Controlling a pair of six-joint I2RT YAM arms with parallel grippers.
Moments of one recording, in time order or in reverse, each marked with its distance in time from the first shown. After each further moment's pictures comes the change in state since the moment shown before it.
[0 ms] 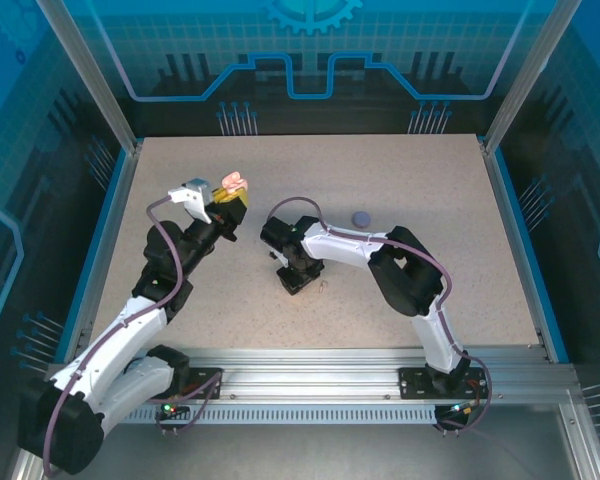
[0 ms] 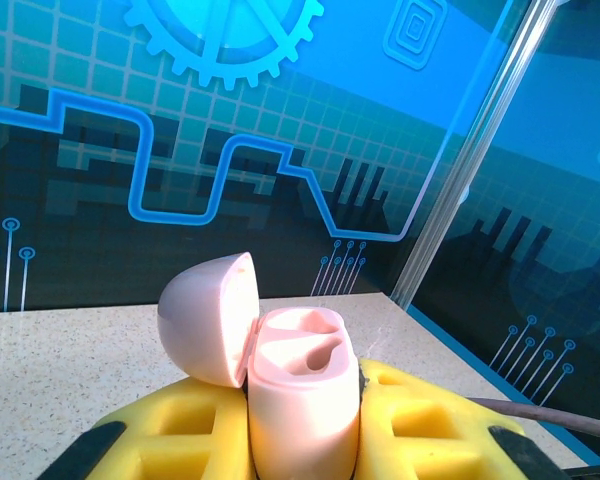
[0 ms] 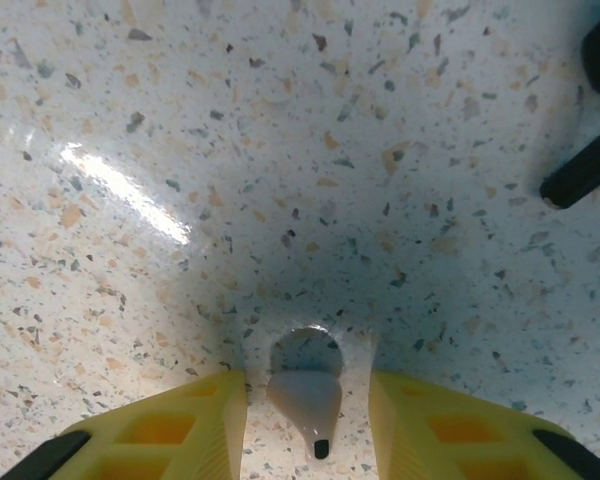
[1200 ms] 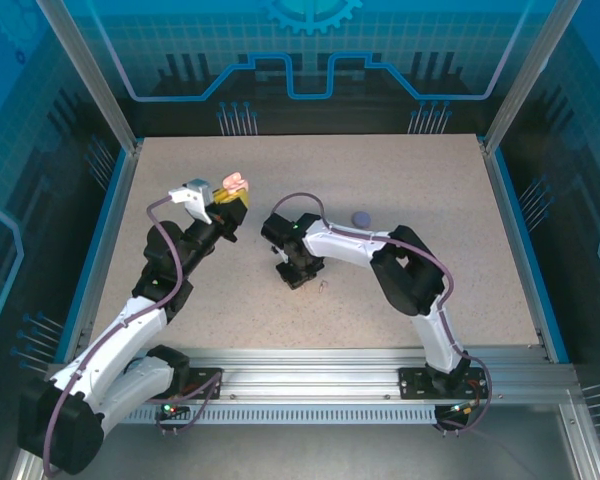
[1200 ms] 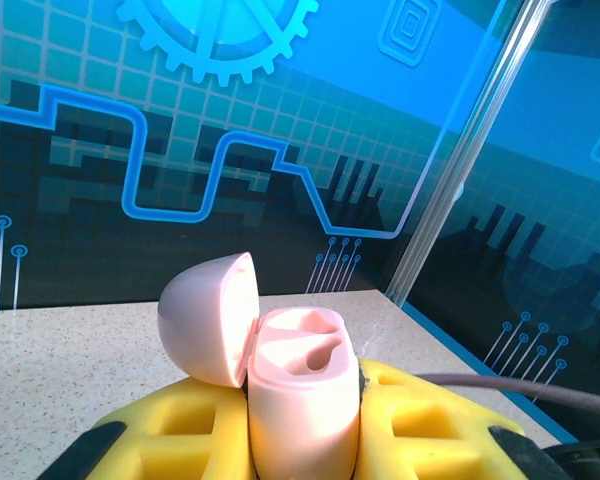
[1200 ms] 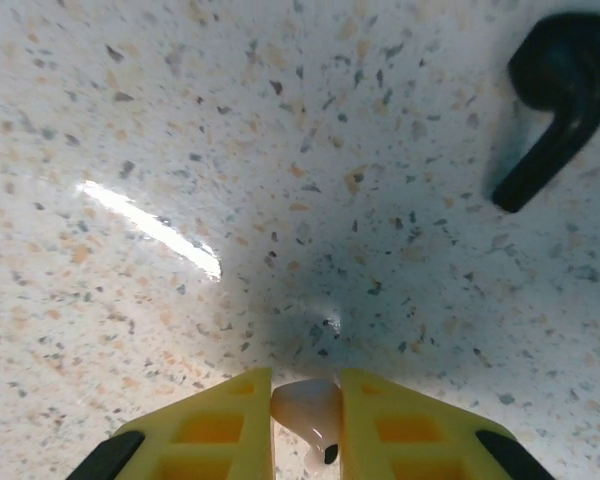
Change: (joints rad) left arm 0.000 0.000 -0.002 0.000 0.017 -0.003; right arm -0.013 -0.025 0.007 0.012 -0.006 0.091
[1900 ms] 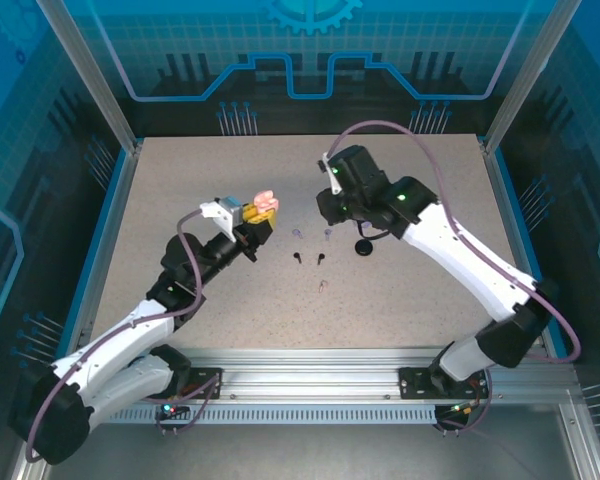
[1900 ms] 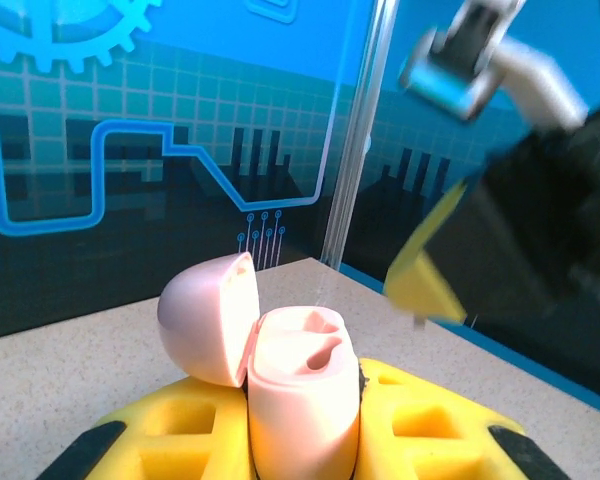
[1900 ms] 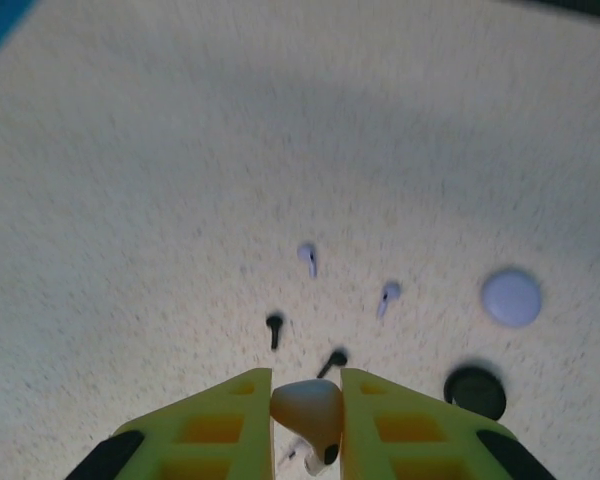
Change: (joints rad) left arm -0.211 0.031 -0.055 0.103 -0.003 0.174; right arm -0.142 -0.626 0.038 0.046 0.178 -0.045
